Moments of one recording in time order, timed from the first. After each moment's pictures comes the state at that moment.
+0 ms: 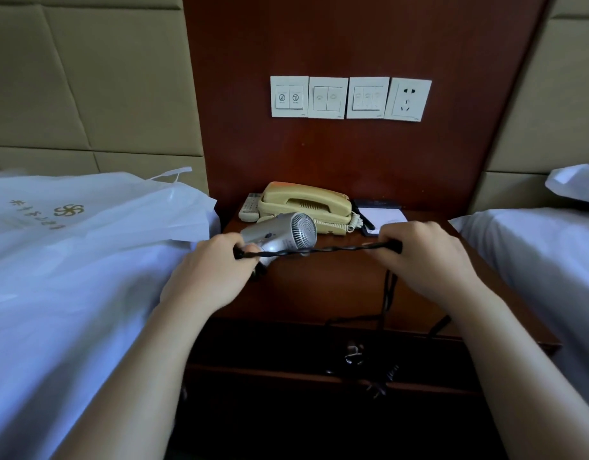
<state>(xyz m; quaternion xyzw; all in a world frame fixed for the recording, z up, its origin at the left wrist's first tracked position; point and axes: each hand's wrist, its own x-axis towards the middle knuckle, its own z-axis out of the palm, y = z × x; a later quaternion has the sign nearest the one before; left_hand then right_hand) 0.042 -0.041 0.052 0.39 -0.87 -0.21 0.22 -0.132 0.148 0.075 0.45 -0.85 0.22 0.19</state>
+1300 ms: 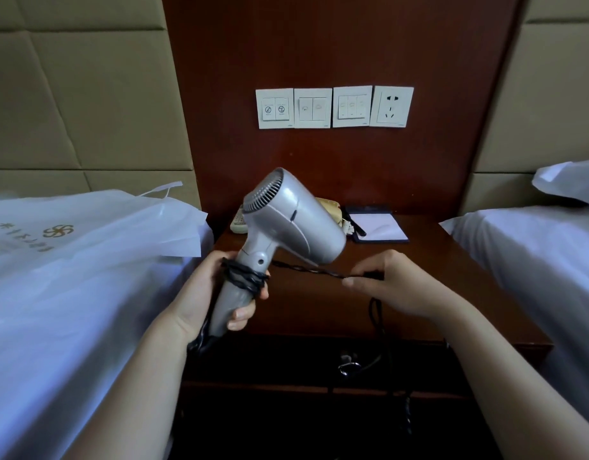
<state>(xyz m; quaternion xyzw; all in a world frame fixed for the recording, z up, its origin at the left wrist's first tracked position) 0.027 -0.056 0.035 0.16 -0.52 -0.83 0.09 -0.160 0.141 0.044 0.54 -0.77 0.33 -0.07</state>
